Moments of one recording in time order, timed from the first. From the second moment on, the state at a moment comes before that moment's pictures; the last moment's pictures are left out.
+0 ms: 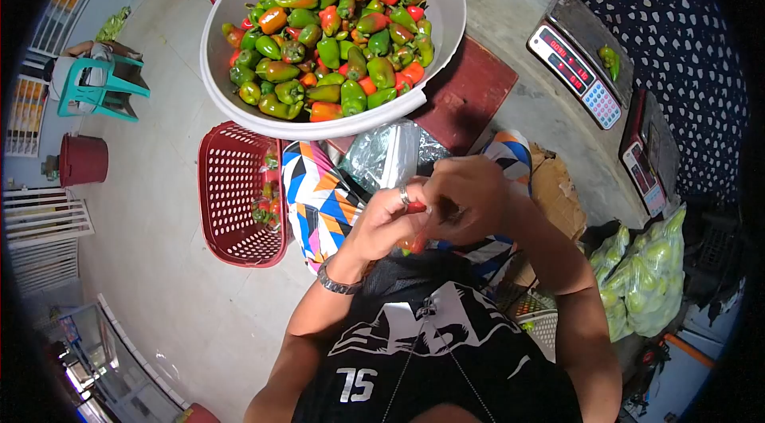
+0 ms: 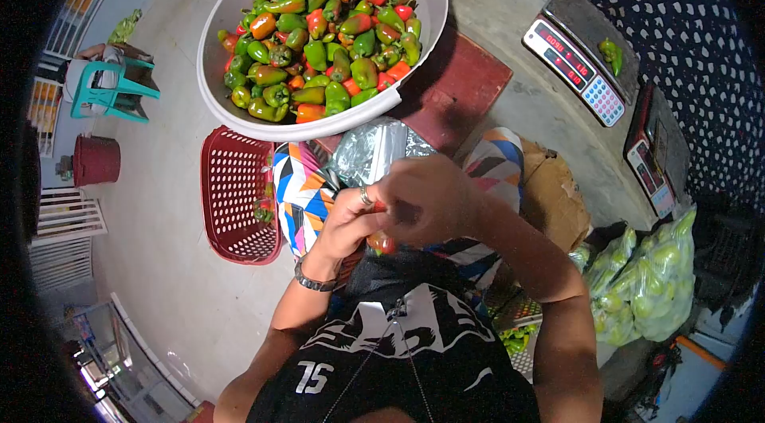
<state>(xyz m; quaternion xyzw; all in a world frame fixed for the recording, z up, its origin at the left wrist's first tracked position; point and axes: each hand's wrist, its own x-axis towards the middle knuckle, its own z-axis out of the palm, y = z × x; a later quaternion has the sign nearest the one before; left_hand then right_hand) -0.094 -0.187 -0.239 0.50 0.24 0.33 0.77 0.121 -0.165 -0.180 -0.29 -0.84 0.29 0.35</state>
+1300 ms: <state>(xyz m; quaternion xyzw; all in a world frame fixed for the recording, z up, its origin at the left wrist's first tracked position) -0.115 -0.206 -0.281 0.43 0.32 0.22 0.82 0.099 -0.211 -0.214 -0.35 -0.85 0.25 0.31</state>
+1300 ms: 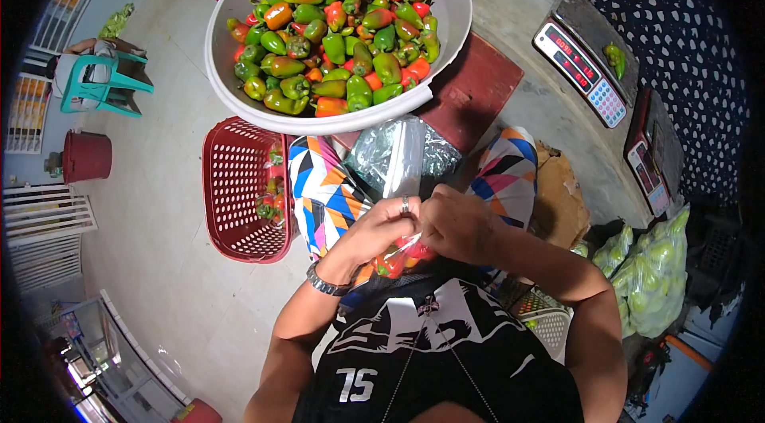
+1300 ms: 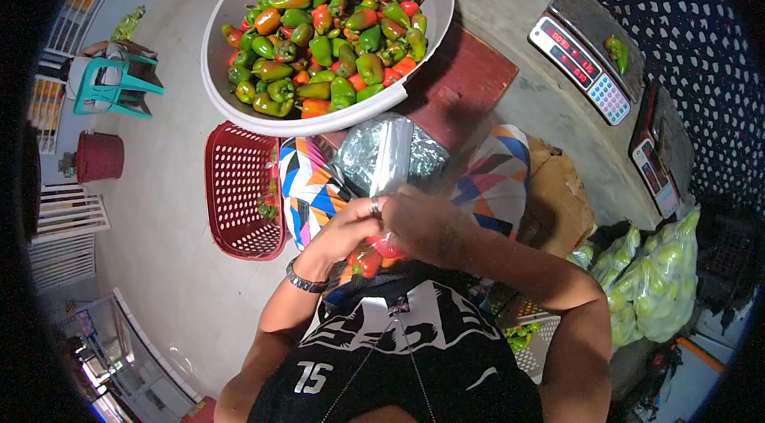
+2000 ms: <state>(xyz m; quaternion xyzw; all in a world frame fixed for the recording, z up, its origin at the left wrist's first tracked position) -0.413 -0.190 -0.463 0.15 0.71 0.45 0.52 0.059 -0.152 -0.405 -0.75 -0.58 0.23 0.23</state>
